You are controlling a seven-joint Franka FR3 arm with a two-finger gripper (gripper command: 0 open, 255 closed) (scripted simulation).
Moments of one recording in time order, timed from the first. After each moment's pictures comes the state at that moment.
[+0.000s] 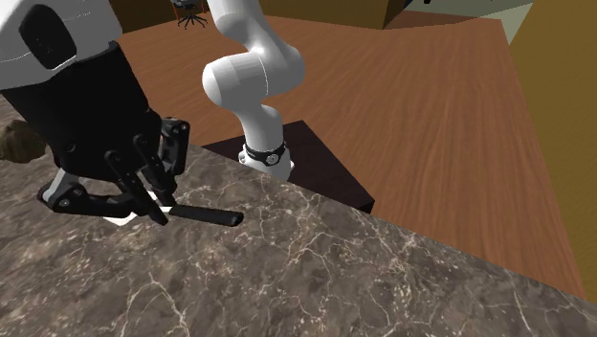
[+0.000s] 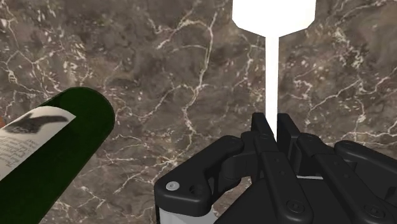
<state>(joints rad) 0.11 -0.58 -0.59 -2.33 -0.27 1.85 -0.96</state>
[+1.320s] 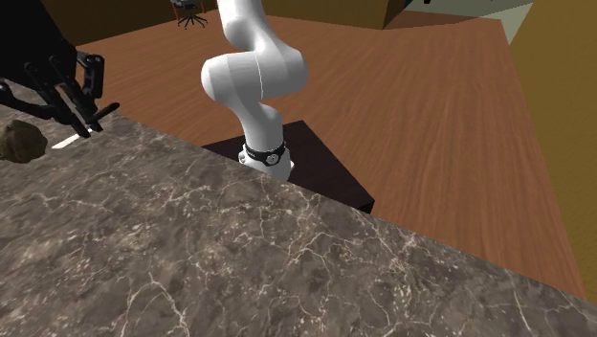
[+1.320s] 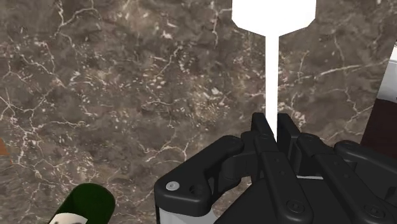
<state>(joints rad) -0.14 -0.93 -0.69 -2.38 -0.48 1.60 -1.22</state>
